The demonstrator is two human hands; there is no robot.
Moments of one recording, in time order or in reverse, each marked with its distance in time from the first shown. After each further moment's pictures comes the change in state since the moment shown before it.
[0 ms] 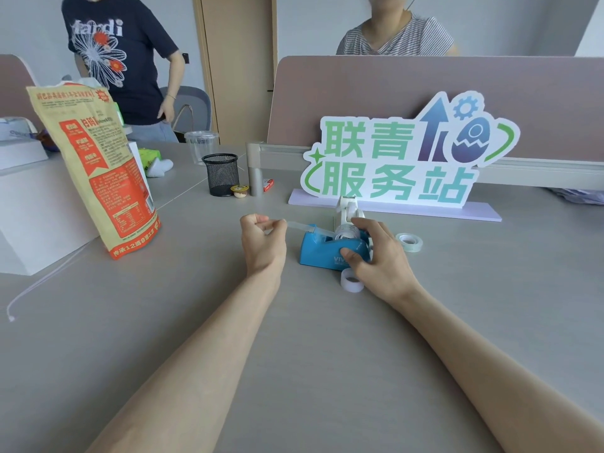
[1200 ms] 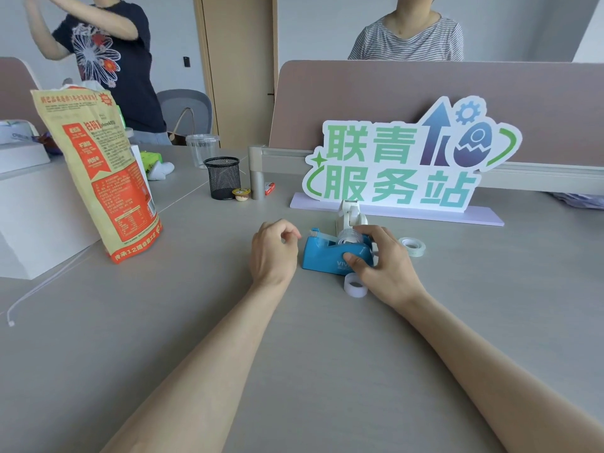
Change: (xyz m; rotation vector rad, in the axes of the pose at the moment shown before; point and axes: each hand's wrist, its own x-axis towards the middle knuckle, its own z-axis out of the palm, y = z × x) left_hand -0.003 -0.002 -0.005 0.550 -0.140 0.337; right_hand -0.001 -0.003 -0.003 0.051 0.004 0.022
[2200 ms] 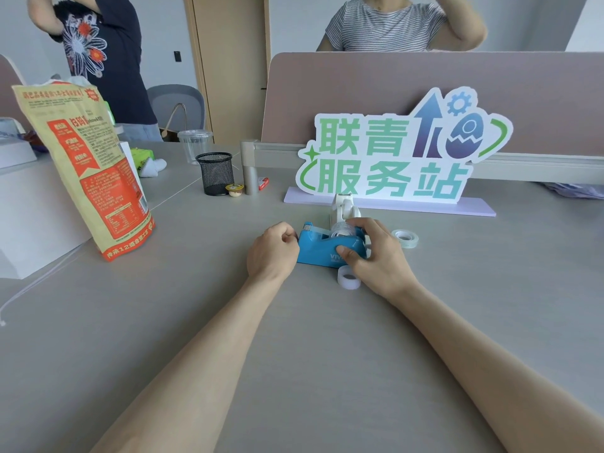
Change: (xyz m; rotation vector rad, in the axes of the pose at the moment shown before) left_hand -0.007 0.007 -0.001 0.164 -0.191 -0.094; right_hand -0.001 -0.001 0.000 0.001 0.002 0.004
